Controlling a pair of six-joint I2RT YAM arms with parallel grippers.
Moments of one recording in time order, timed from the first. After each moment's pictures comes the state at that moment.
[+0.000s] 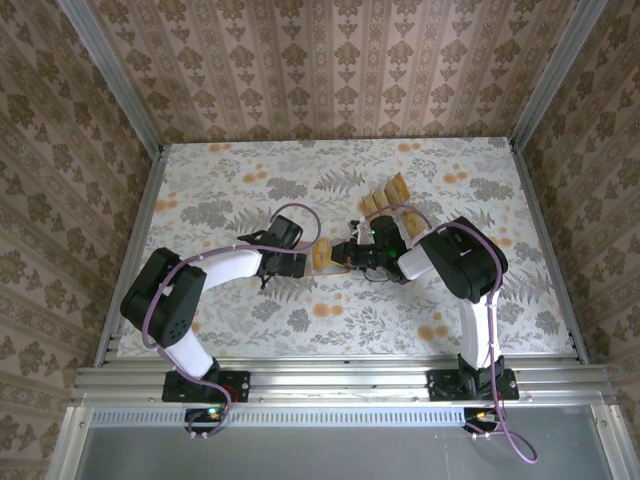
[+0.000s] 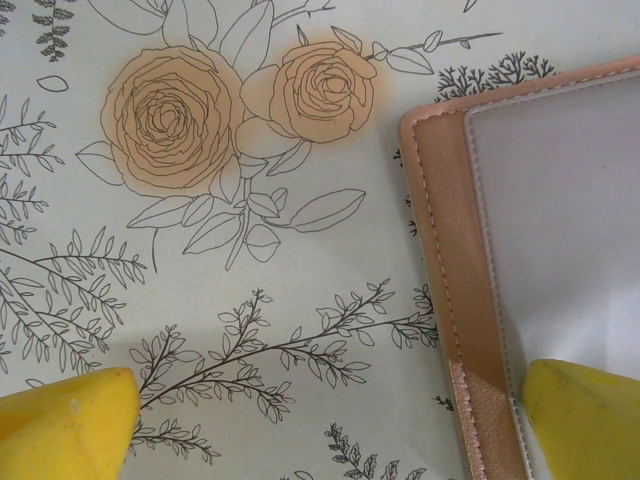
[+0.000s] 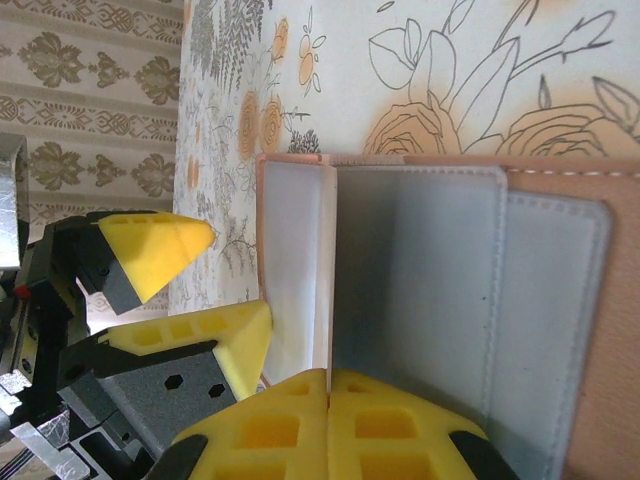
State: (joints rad) left arm -0.64 1.66 0.87 -0.38 -0.24 -0.36; right arm 0.48 2.05 0.81 0.71 -0.69 0.91
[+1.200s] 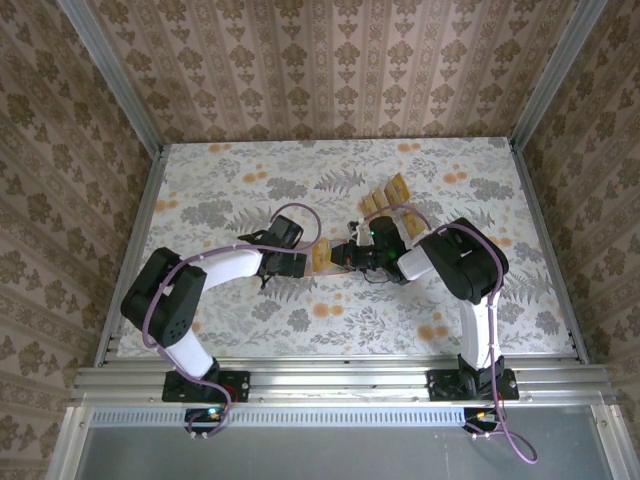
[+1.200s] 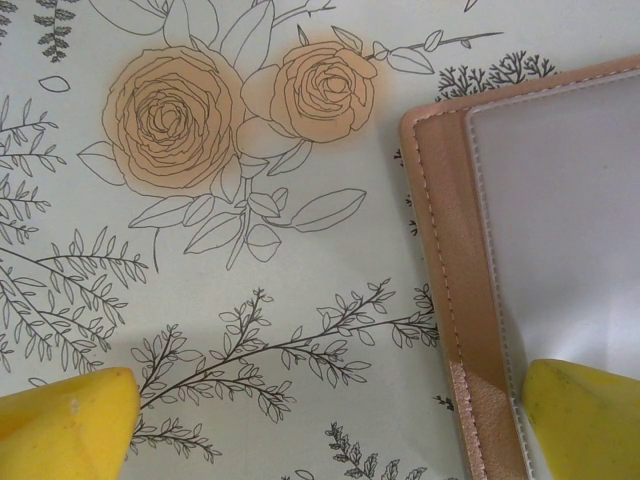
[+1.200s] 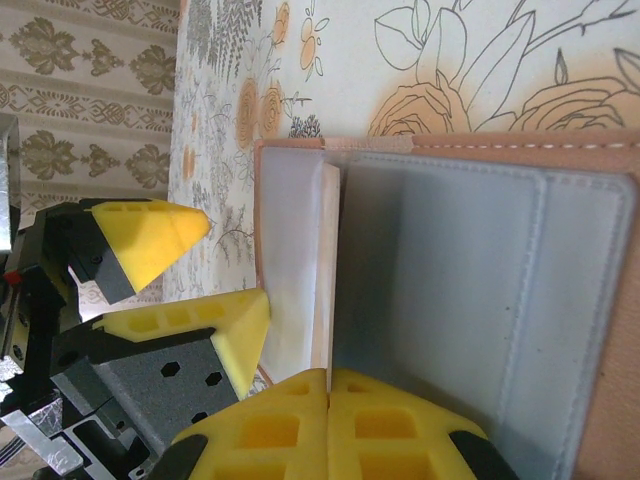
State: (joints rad) left arm -0.64 1.66 0.88 -0.38 -0.24 -0.36; right arm 0.48 2.04 0.80 0.69 -0.69 0.89
